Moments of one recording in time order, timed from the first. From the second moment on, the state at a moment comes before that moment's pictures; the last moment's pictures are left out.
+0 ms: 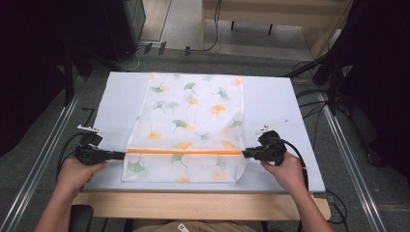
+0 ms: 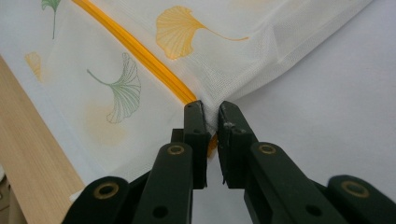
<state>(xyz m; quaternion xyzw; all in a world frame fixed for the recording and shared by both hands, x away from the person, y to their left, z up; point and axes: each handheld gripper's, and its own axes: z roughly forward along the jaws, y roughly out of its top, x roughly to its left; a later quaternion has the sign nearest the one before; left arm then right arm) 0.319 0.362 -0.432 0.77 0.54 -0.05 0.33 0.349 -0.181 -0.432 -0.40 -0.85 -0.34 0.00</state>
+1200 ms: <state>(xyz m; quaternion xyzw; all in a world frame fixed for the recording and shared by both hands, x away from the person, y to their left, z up) 0.320 0.342 -0.431 0.79 0.50 0.01 0.35 0.354 -0.190 -0.439 -0.38 -0.83 -0.40 -0.02</state>
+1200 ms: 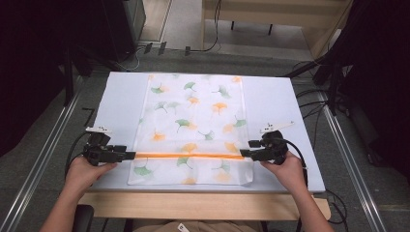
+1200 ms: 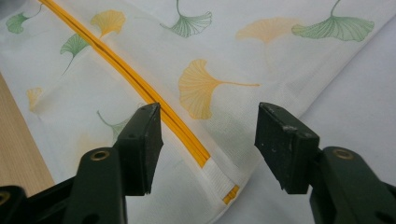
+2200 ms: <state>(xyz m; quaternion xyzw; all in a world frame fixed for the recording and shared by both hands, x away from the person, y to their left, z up) 0.323 0.369 -0.424 0.76 0.53 0.07 0.37 0.363 -0.246 -0.442 -0.43 -0.79 -0.42 -0.09</state>
